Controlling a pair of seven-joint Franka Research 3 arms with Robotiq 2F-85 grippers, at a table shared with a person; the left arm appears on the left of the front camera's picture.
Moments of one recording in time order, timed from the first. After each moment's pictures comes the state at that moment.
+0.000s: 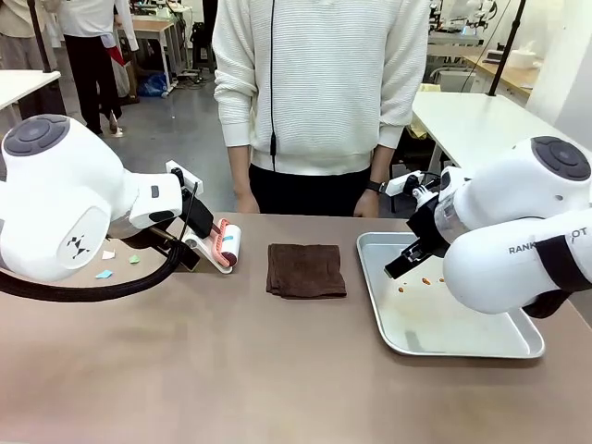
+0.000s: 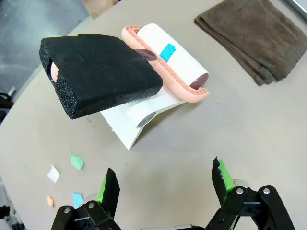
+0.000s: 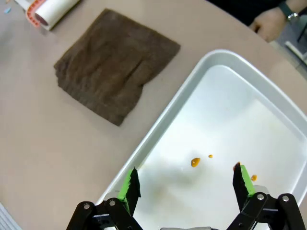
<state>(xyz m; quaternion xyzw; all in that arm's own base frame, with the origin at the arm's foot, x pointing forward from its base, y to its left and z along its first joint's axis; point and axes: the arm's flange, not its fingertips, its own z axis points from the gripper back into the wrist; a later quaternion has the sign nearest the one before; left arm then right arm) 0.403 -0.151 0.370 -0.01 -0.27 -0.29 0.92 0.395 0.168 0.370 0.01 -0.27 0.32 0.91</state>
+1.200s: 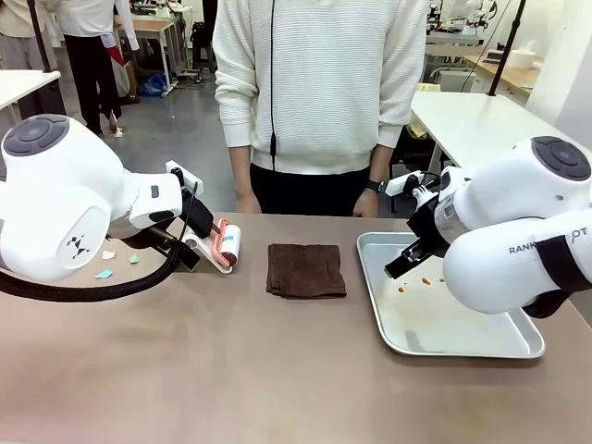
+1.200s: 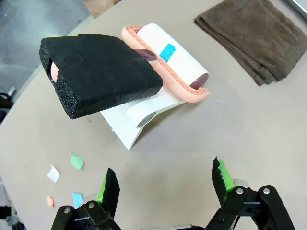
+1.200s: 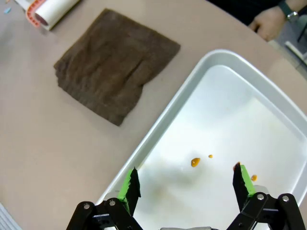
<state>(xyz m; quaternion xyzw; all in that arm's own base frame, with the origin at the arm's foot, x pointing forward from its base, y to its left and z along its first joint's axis) 0.403 -0.151 0.370 -0.01 -0.27 -0.29 0.92 0.395 0.168 0.370 0.01 -0.27 0.32 0.91</state>
